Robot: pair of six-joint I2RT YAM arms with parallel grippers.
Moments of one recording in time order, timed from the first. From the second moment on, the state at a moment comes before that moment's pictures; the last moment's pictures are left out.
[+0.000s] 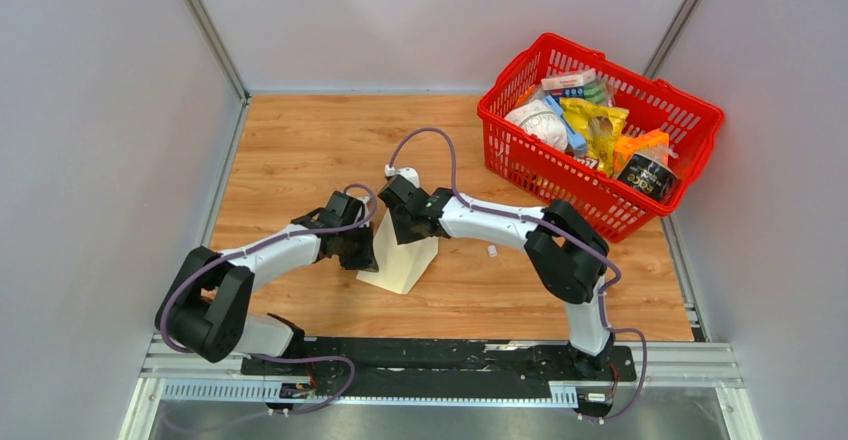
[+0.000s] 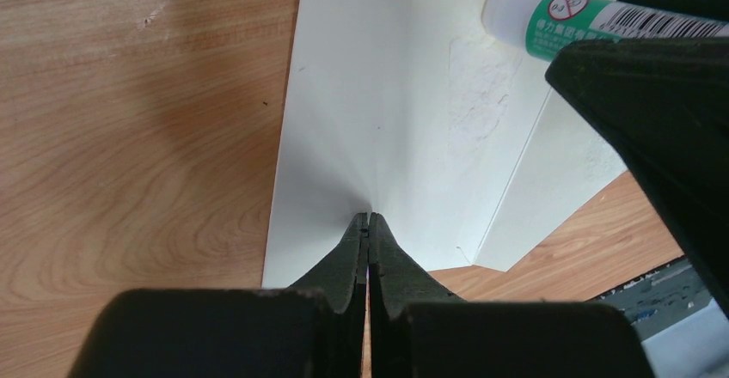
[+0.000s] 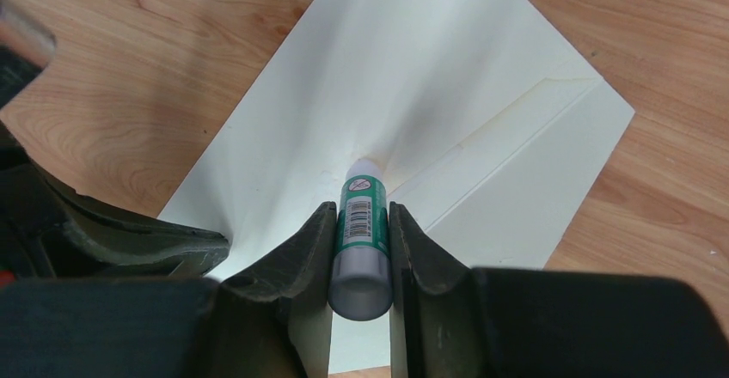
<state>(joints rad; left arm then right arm) -0.47 1.37 0.61 -0.36 0.22 -0.48 0.97 1.97 1.44 -0.47 0.18 0.59</state>
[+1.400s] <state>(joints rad) -0.46 1.38 0.61 -0.35 0.24 -0.48 1.04 1.91 1.33 -0.38 0.12 0.65</state>
